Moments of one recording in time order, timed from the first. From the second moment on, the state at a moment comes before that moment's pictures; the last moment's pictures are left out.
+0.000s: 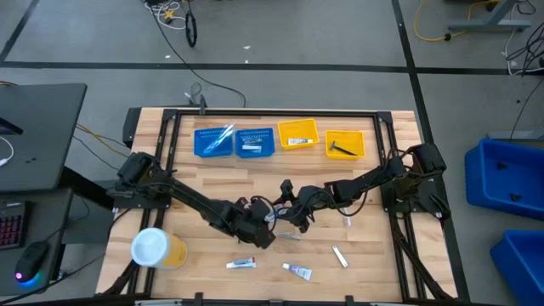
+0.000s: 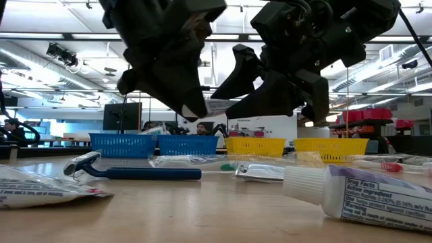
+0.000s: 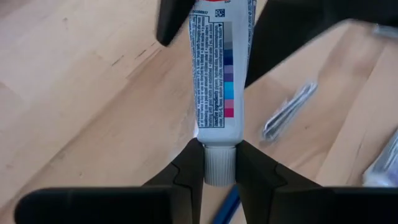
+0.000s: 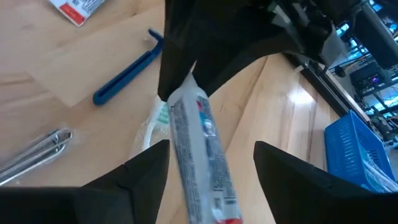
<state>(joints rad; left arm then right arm) -0.43 1.85 1.24 -0.44 -0.44 -1.04 0.21 1.76 0.82 0.40 0.08 -0.66</state>
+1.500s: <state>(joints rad) -0.39 1.85 1.24 -0.33 -0.36 -1.31 0.21 1.75 0.82 0.35 0.08 -0.72</state>
